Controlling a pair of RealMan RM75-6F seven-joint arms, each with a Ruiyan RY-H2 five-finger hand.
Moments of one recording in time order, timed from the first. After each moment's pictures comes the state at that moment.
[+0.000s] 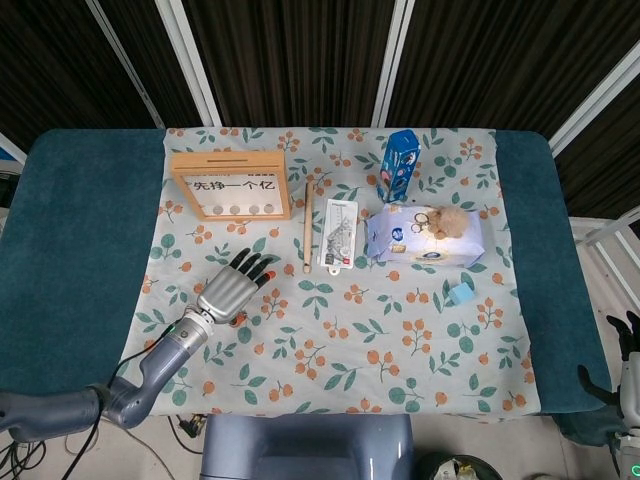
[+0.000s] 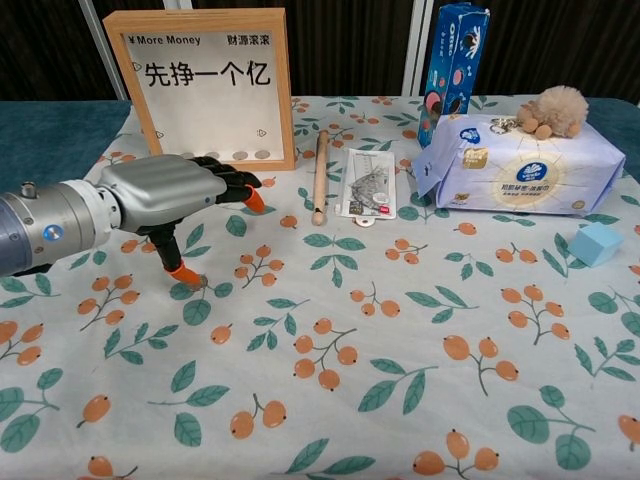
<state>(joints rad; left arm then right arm) -0.83 -1.61 -0.03 -1.37 1.18 0.90 0.50 -0.04 -1.07 0.14 -1.87 -1.14 1.49 -0.12</state>
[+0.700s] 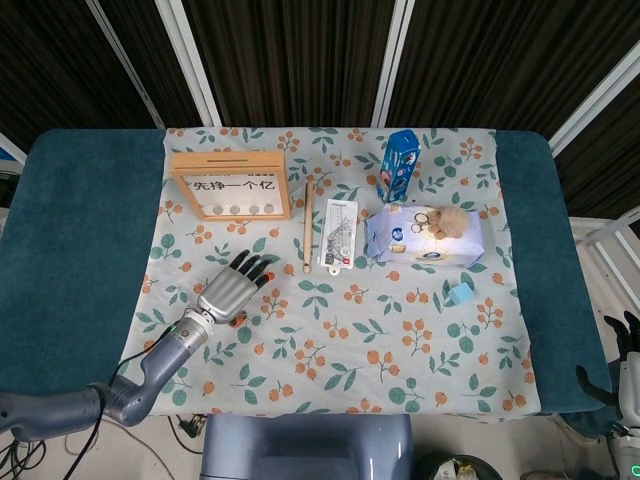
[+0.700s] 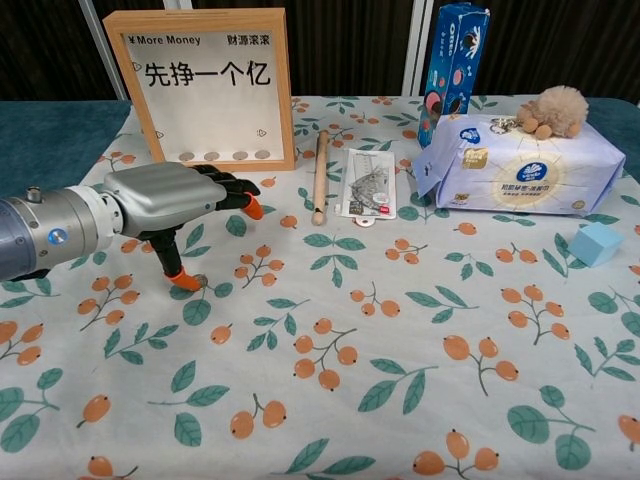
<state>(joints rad) -0.82 -1.62 -0.04 -1.34 1.18 0.87 0.49 -0.03 -1.06 0.14 -1.87 -1.15 1.48 -0.11</state>
